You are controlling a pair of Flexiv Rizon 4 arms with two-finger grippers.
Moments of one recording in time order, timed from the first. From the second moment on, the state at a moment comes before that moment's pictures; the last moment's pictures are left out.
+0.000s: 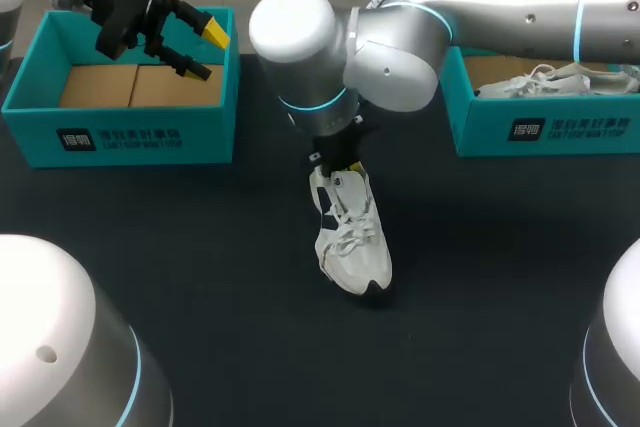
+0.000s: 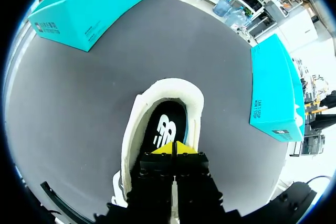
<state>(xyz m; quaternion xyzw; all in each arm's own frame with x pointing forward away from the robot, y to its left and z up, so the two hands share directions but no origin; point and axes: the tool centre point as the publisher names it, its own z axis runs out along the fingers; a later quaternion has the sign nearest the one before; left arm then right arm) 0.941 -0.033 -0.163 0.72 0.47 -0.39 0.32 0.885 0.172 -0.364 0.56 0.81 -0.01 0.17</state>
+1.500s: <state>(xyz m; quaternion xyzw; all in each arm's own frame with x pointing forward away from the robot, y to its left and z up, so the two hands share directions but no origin) 0.941 -0.033 -0.163 0.72 0.47 -0.39 0.32 0.896 0.168 -0.402 0.57 0.81 -0.03 0.13</state>
